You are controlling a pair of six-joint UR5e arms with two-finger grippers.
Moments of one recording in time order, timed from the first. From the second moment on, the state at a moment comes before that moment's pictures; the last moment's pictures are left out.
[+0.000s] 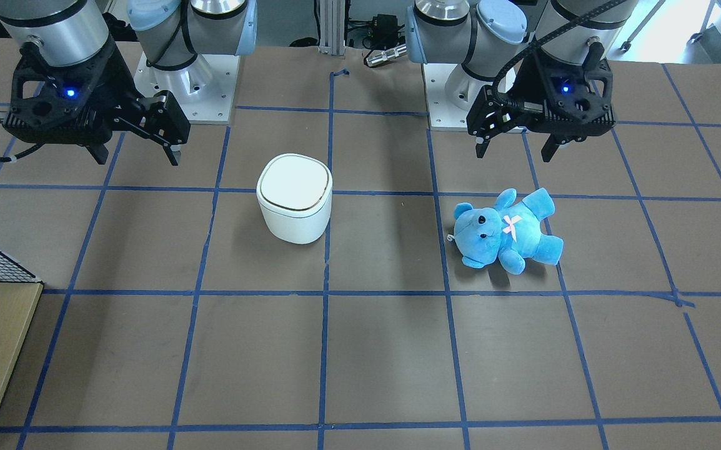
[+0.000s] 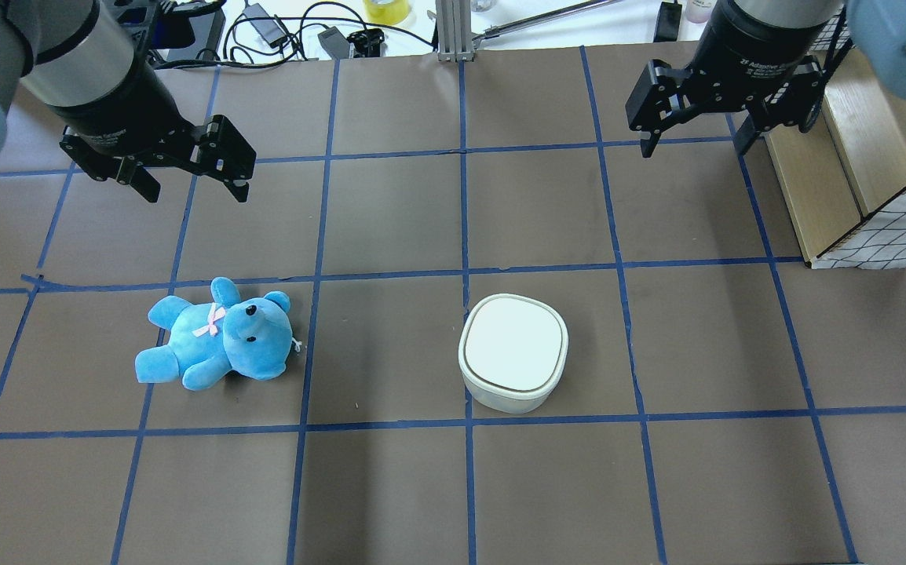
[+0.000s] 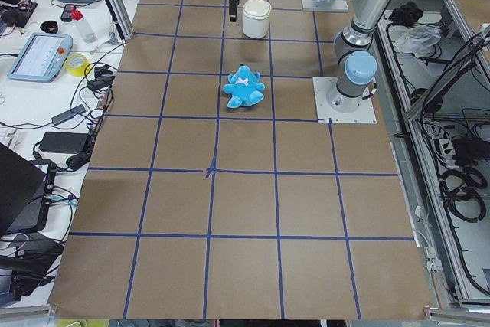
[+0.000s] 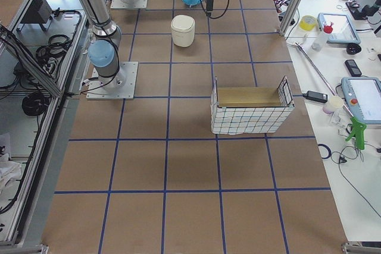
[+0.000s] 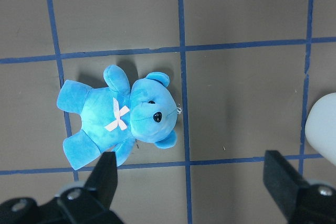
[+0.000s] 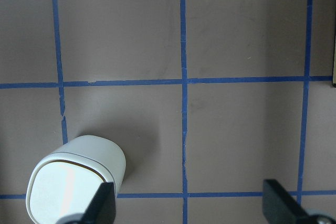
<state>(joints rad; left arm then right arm) -1.54 -1.52 -1.60 -1.55 1.57 0.07 1.57 -1.54 1.49 -1.54 -1.55 0.01</state>
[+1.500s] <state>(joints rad) -1.54 -1.52 -1.60 -1.55 1.57 0.07 1.65 -1.54 1.49 -1.56 -1.54 0.19</state>
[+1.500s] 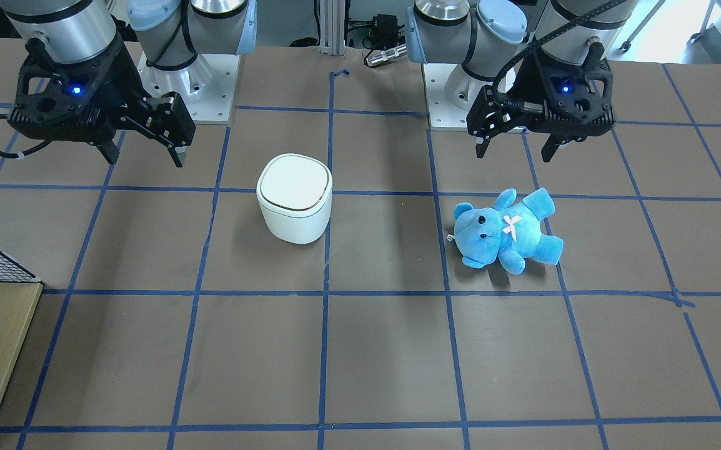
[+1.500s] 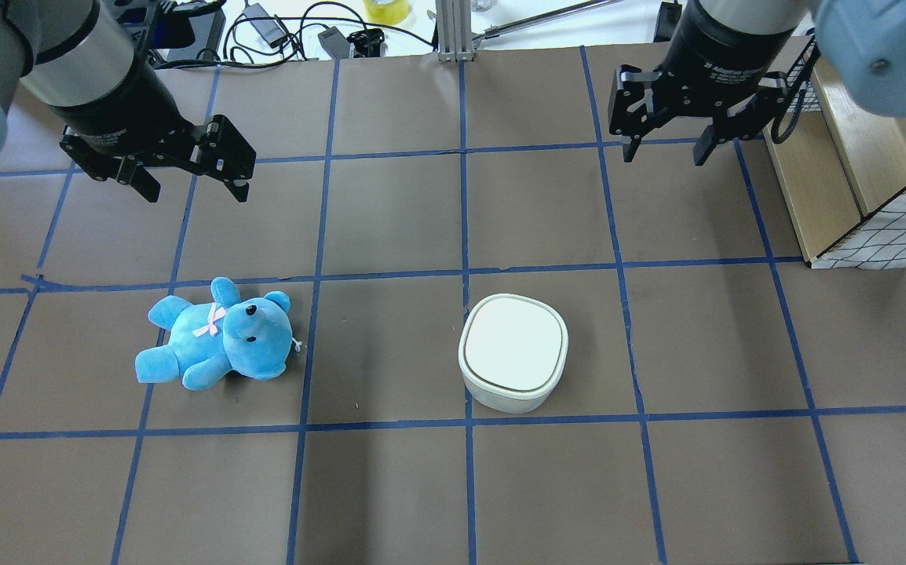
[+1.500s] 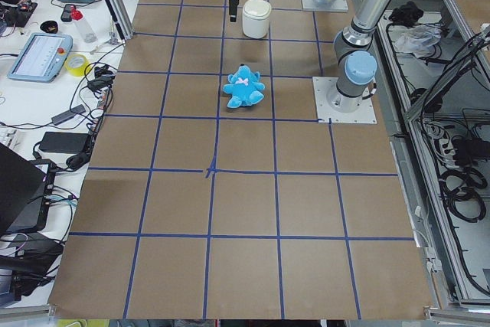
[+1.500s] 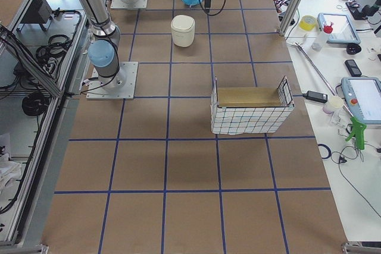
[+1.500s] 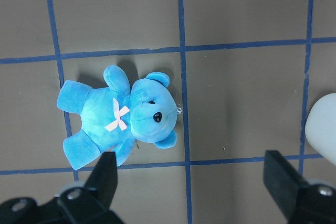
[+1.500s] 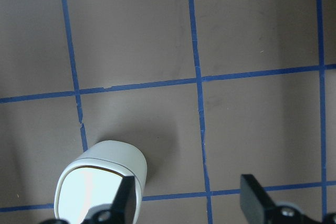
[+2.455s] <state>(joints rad) -1.54 -1.52 -1.60 -1.55 1.57 0.07 1.88 -1.48 1.61 -1.57 -1.46 0.44</state>
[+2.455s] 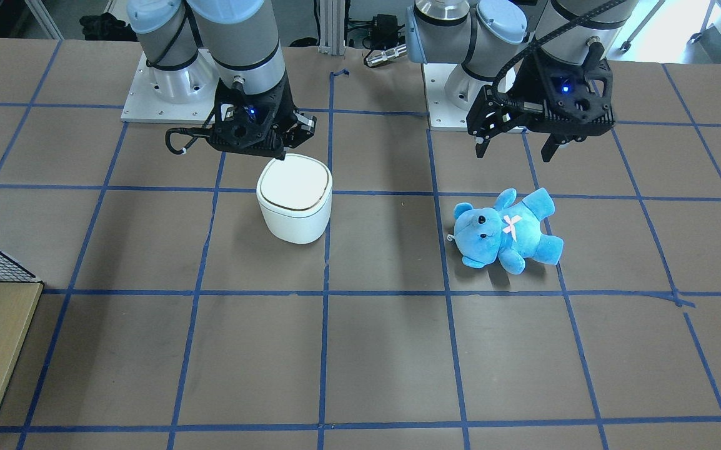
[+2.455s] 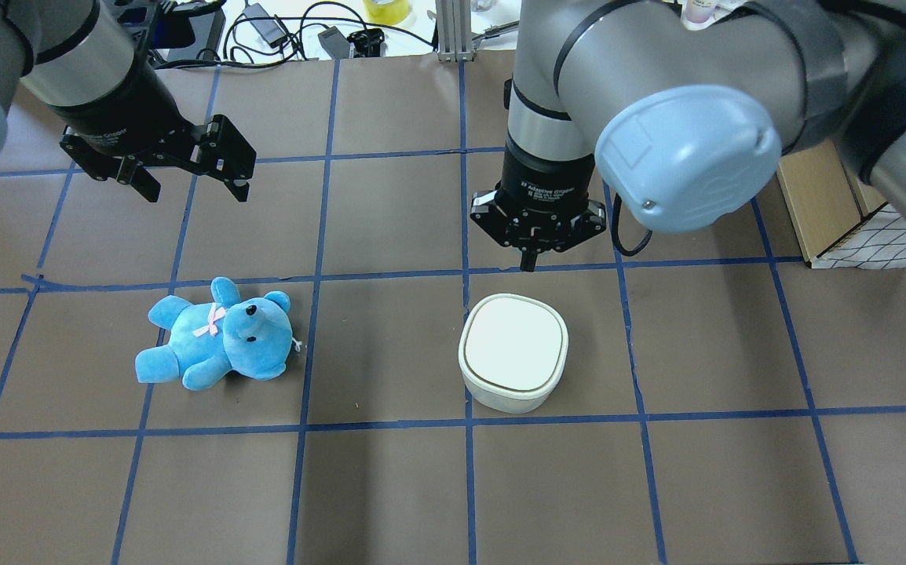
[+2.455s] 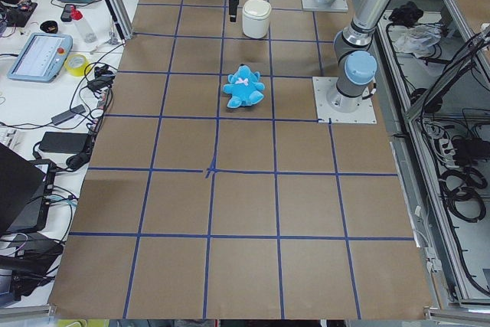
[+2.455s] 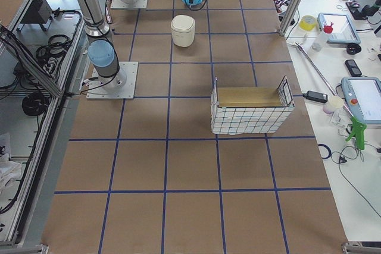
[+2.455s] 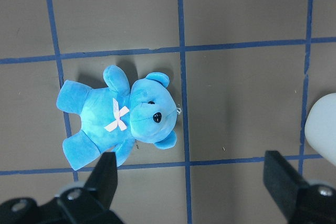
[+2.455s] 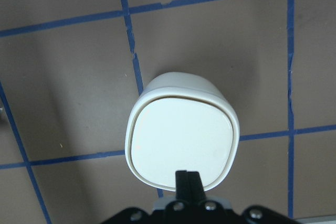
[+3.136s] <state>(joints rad) -1.54 -1.52 -1.60 -1.55 1.57 0.07 1.88 -1.47 1.82 -1.71 -1.43 0.39</state>
